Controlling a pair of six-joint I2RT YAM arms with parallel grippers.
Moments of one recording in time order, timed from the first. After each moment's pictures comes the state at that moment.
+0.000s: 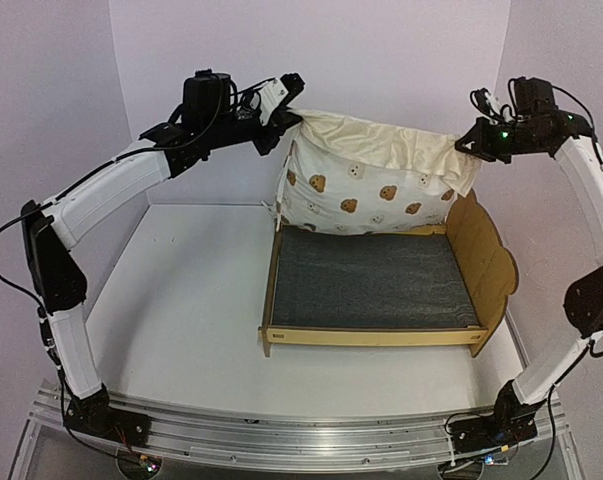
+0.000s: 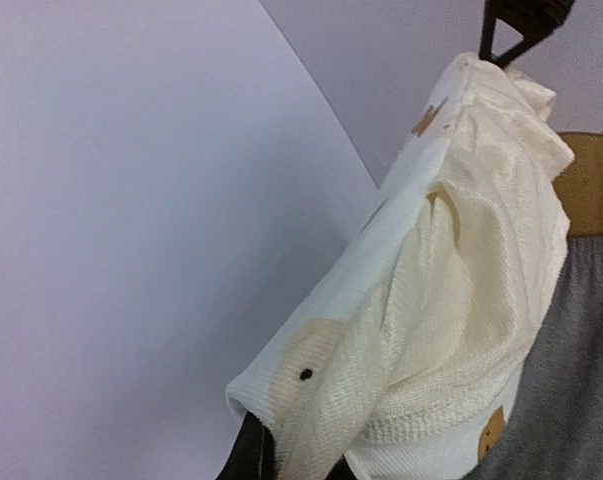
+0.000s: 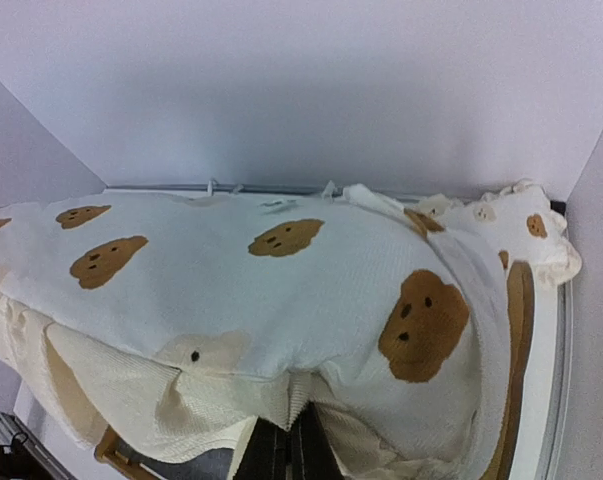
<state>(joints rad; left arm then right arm) -0.68 1.88 2.02 -0.18 0.23 0.58 0.07 1.63 2.06 -1.01 -0.35 0.14</state>
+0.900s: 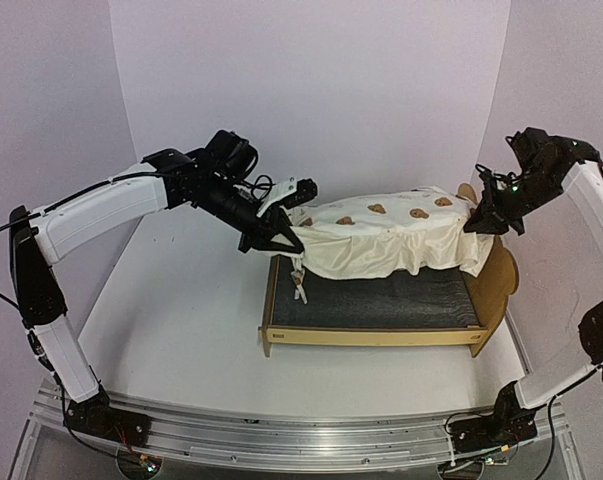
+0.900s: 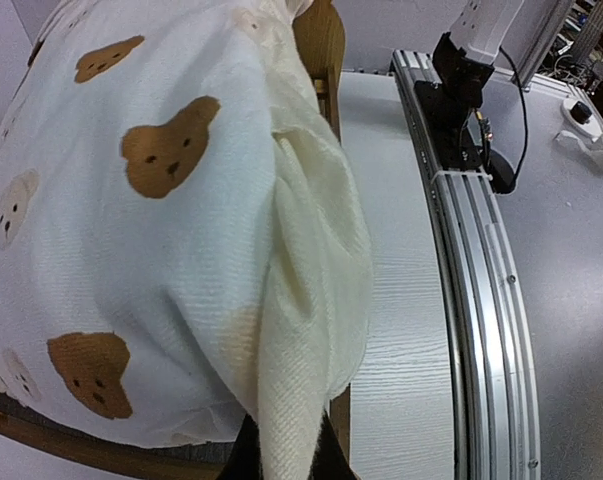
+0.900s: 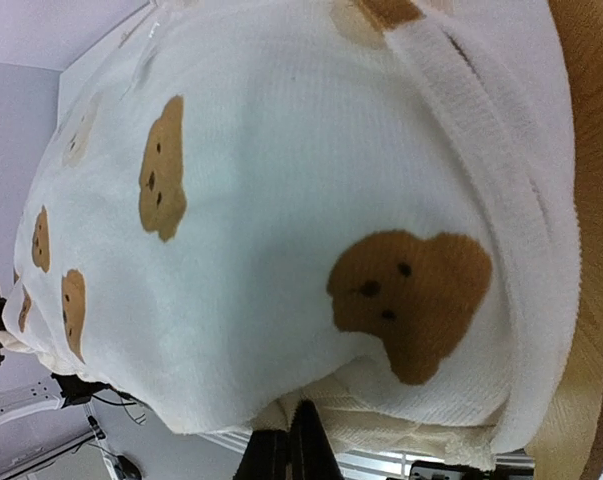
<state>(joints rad) -0.80 1.74 1.73 -0.78 0.66 0.55 0.05 1.45 1.73 -1.42 -0.45 0.31</state>
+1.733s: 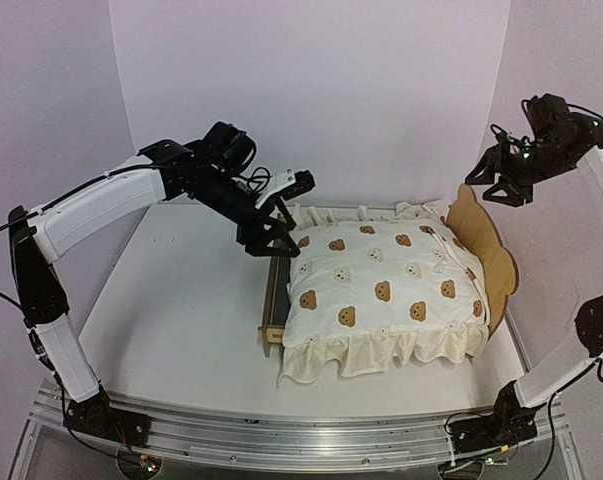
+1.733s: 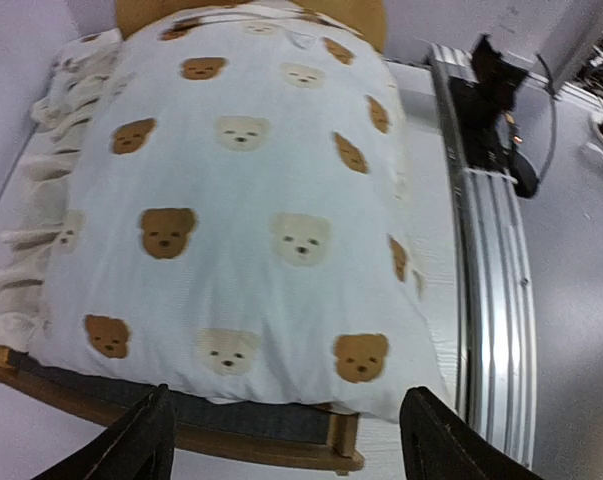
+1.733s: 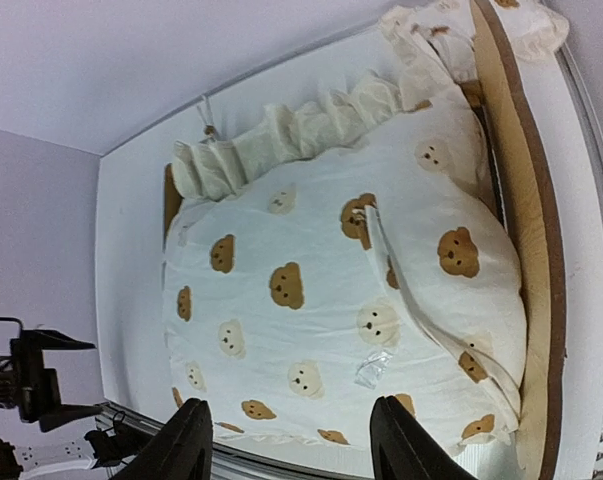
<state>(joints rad) -0.79 1.75 1.80 -0.92 0.61 0.56 0.05 1.49 2.02 -1.41 -0.40 0.41</state>
